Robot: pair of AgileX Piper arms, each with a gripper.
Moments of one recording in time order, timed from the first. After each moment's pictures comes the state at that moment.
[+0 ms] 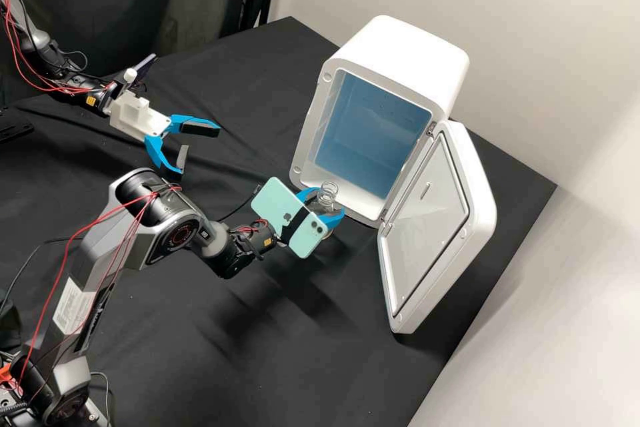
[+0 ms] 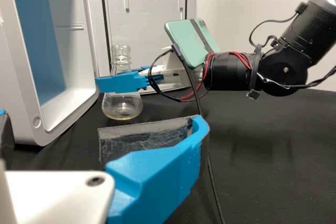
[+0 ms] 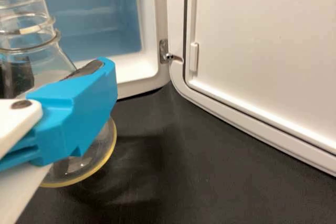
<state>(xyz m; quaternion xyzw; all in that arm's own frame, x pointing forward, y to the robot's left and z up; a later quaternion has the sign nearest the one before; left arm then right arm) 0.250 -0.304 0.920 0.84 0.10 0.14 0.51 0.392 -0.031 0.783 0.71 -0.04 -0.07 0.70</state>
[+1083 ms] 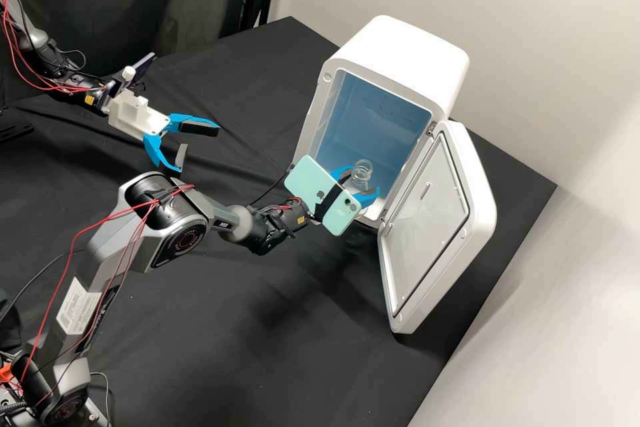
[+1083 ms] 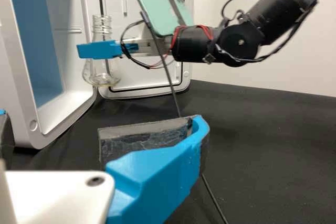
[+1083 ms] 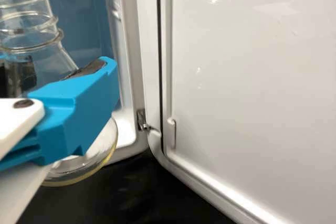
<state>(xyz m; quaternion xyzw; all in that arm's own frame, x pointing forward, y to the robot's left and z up) 0.250 -0.309 0.921 0.84 0.09 0.14 0.51 0.449 -0.015 0.831 0.71 -0.06 -0.03 0.70</state>
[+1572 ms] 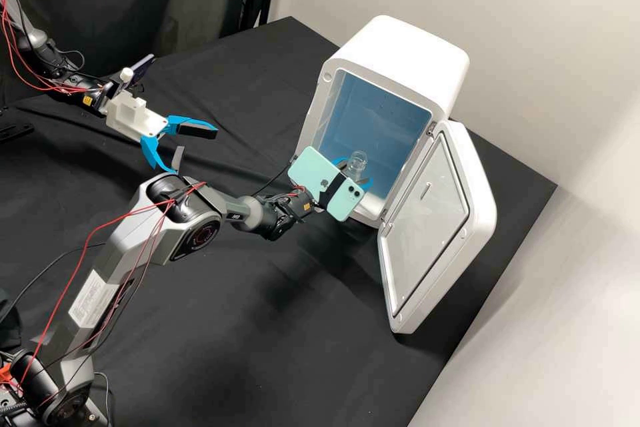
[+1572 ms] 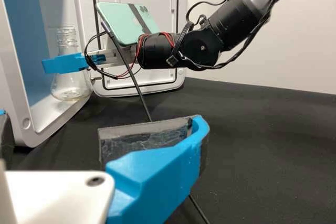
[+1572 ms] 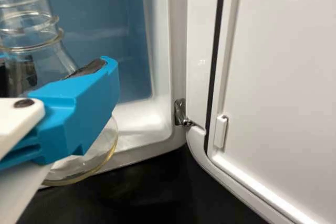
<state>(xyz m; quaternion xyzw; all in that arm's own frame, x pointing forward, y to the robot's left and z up) 0.249 -0.310 0.918 0.84 0.09 0.13 0.51 0.487 -0.013 0.804 0.72 -0.02 -0.07 0.69</state>
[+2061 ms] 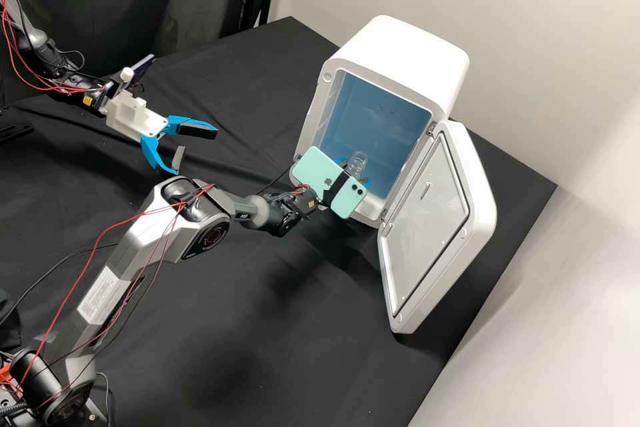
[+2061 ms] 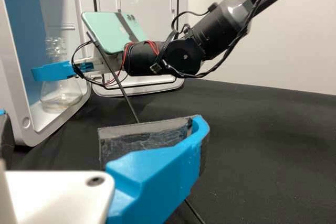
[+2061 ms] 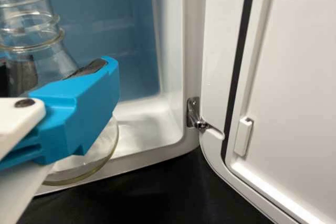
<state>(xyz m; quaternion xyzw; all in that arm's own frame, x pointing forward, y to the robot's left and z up) 0.249 -0.310 0.918 0.84 0.09 0.13 0.51 0.512 -0.021 0.790 0.72 -0.01 -0.08 0.69</state>
